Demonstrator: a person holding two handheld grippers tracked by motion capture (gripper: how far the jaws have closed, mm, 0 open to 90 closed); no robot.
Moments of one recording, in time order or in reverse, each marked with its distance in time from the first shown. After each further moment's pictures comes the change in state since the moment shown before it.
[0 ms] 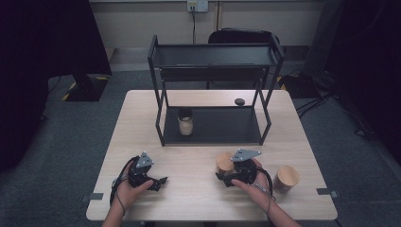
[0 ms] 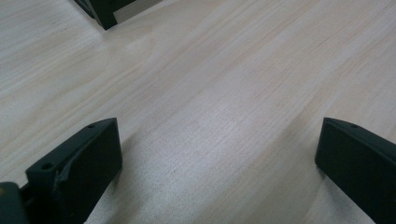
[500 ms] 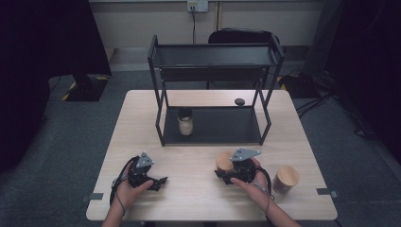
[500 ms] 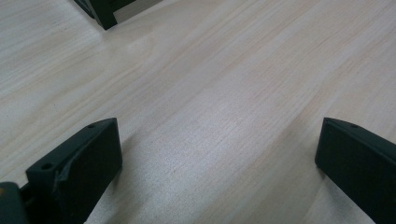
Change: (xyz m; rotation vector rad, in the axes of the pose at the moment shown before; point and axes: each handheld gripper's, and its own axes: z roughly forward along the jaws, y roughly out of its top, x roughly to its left) left arm 0.000 0.000 0.000 0.000 0.000 0.001; right arm 0.000 0.002 0.003 -0.023 -0.002 -0.036
